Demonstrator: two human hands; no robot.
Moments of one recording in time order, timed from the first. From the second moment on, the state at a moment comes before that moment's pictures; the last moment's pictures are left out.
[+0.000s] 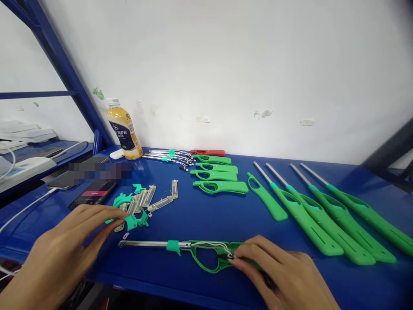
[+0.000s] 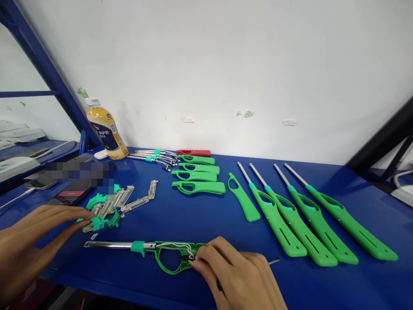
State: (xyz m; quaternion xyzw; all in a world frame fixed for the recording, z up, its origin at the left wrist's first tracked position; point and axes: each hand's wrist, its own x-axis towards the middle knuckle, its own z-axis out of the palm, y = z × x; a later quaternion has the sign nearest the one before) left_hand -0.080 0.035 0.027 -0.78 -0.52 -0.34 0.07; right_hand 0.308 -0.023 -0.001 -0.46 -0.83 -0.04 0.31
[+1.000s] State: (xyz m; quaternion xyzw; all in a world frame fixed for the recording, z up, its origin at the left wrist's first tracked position) left_hand 0.054 0.015 0.001 -0.89 -0.28 -0.35 -0.05; right_hand 0.303 -0.020 0.000 -0.45 -0.83 -0.04 0.32
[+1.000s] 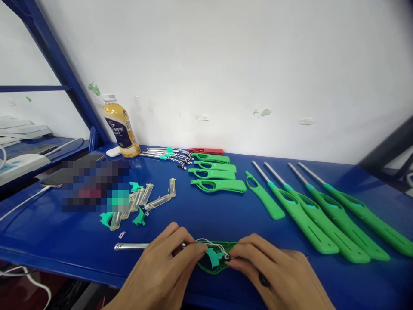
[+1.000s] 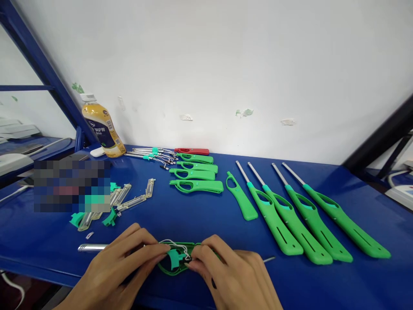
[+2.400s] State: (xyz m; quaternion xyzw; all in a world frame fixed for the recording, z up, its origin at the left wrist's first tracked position) left_hand 0.053 0.017 0.004 -0.88 -0.30 -0.35 -0.08; right_hand 0.307 -0.024 0.000 -0.44 -0.83 -0.01 0.34
